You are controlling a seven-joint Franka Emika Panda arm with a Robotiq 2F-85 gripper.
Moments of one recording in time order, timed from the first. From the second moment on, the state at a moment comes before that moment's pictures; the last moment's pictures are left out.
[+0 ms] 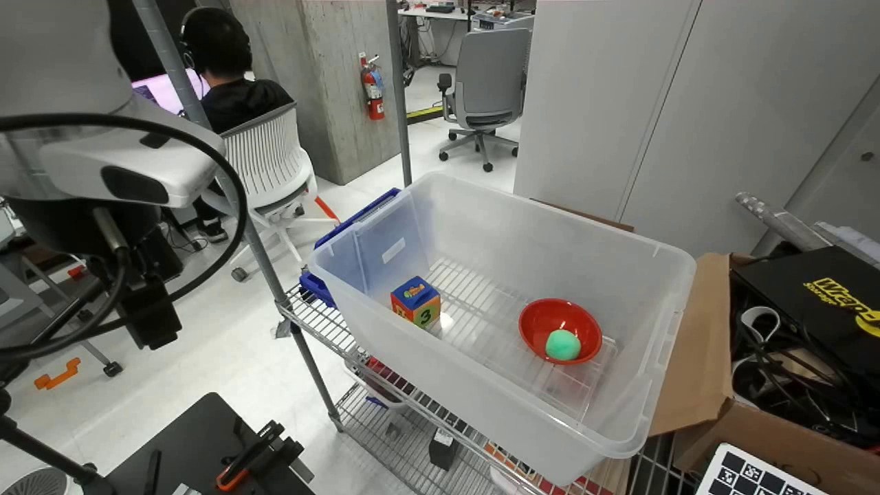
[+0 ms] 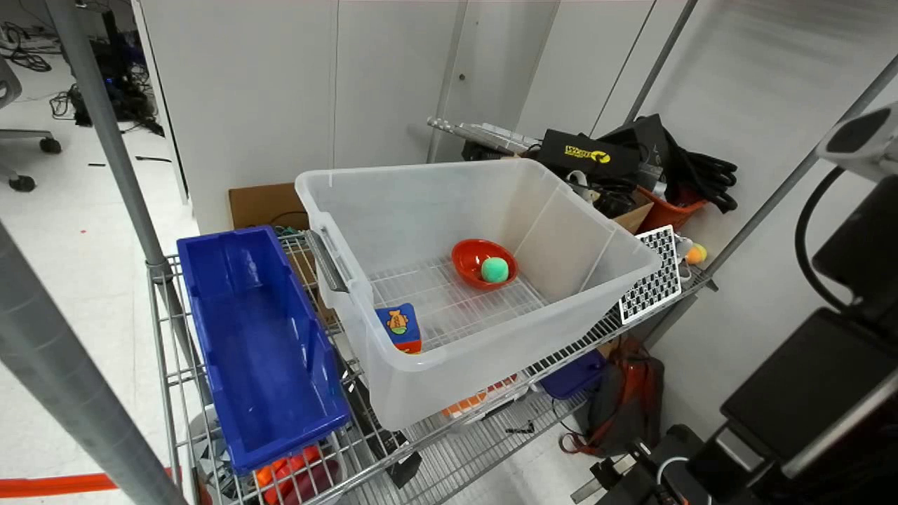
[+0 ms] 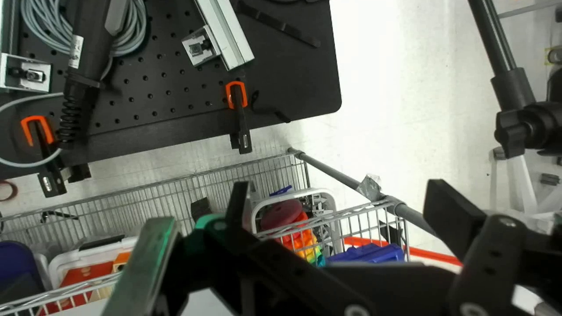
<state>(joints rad) 0.13 -0.59 0.06 -2.54 0.32 1.86 0.17</state>
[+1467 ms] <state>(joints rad) 0.07 0.46 -0.01 -1.85 0.17 2.48 0.24</state>
